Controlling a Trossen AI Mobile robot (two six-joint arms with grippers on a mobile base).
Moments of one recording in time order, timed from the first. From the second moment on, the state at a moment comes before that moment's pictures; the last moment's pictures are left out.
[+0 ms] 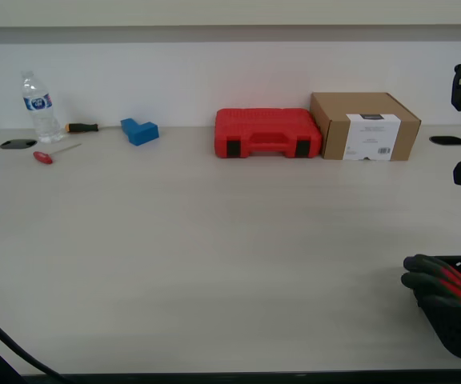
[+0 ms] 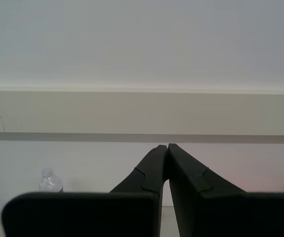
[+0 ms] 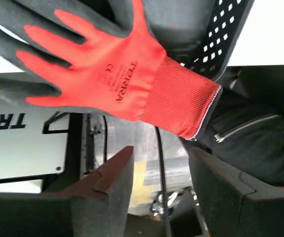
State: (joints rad) arm 0 0.04 1.74 0.79 -1.07 0.18 0.07; arm 1 0.00 1.05 0.52 0.59 -0.01 0.00
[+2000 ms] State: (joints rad) arm 0 0.05 1.40 0.93 -0.45 0.03 0.05; arm 1 0.00 1.05 0.52 0.60 -0.01 0.00
